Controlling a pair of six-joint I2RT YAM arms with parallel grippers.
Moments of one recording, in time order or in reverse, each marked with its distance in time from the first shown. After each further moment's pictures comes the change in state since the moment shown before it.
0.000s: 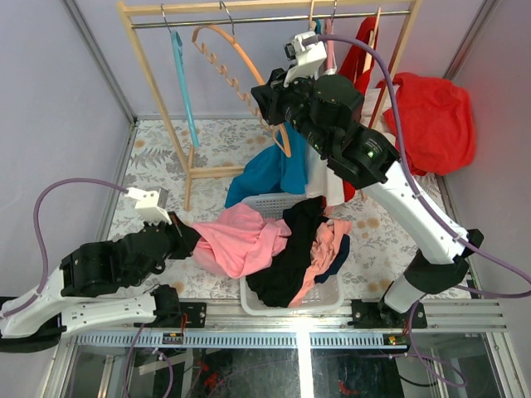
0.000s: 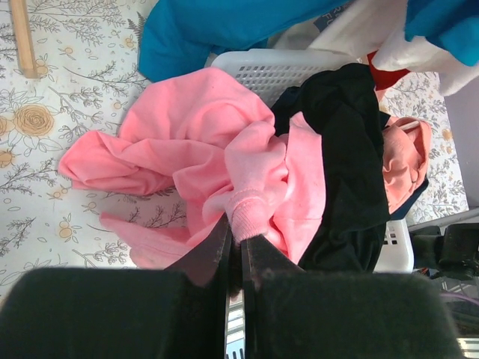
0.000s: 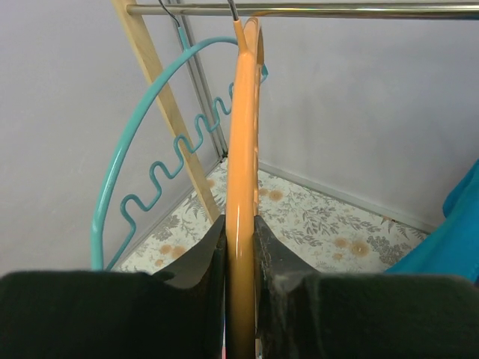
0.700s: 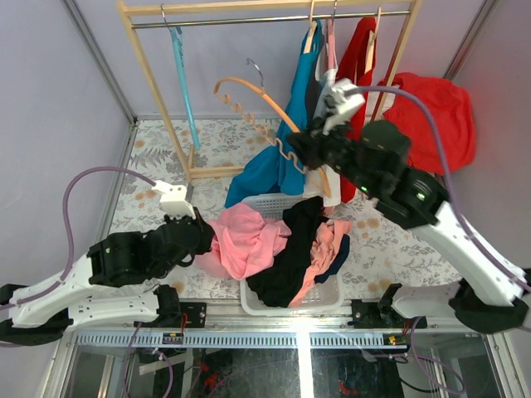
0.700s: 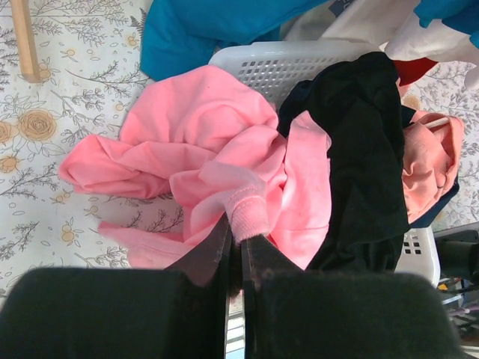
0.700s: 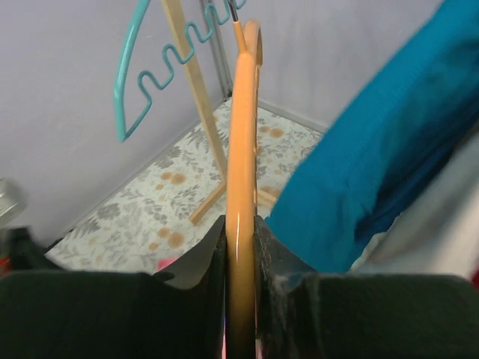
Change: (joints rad) left arm 0.000 0.165 0.033 0.027 -0.013 0.005; right arm -0.003 -0.342 -0.430 -0.032 -0.079 -0.014
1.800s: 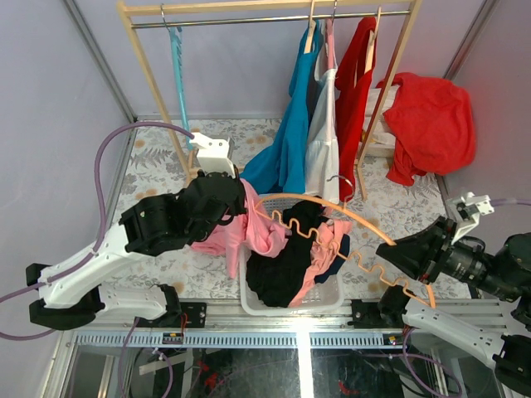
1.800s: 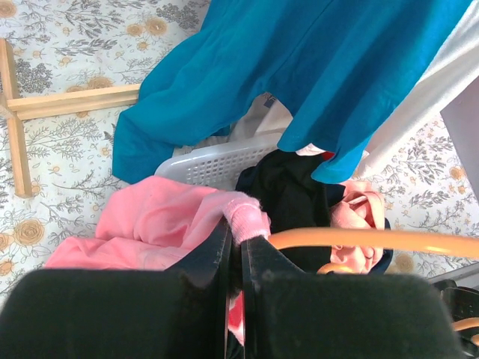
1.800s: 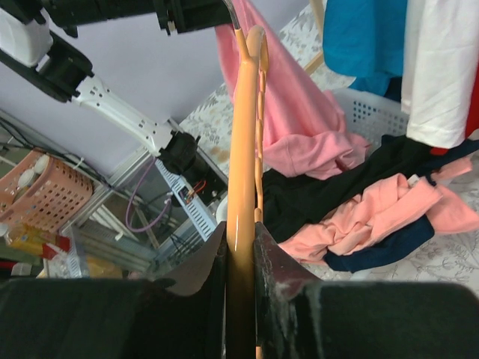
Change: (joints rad) left arm 0.092 0.412 0.441 0.147 -0.008 0.277; right arm -0.002 -0.800 -0.278 -0.593 -0.293 0.291
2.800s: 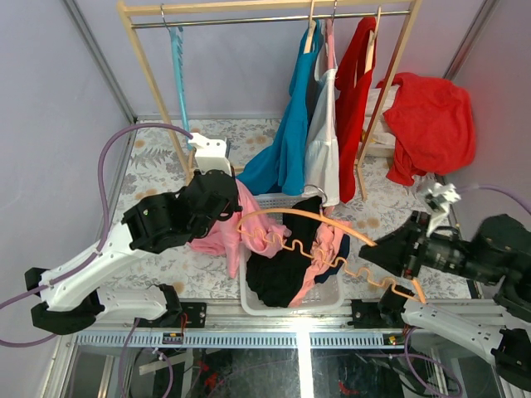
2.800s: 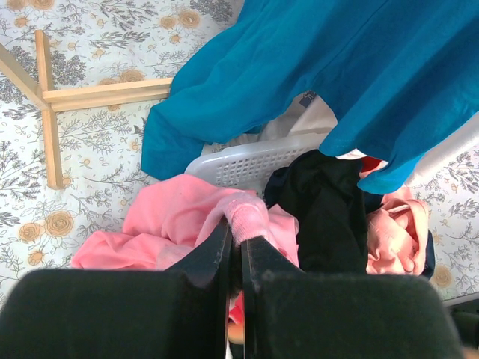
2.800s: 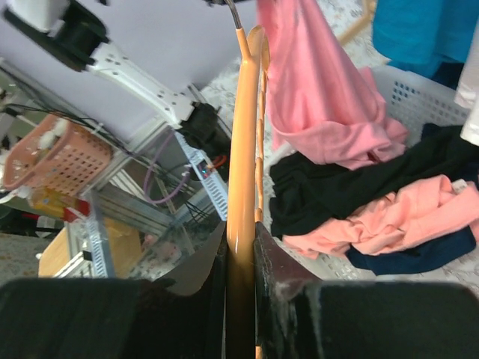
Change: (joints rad) left arm 0.073 -0.016 -0.063 0.001 0.006 0.027; right arm 0.000 0.094 0.005 0.021 -0.163 -0.004
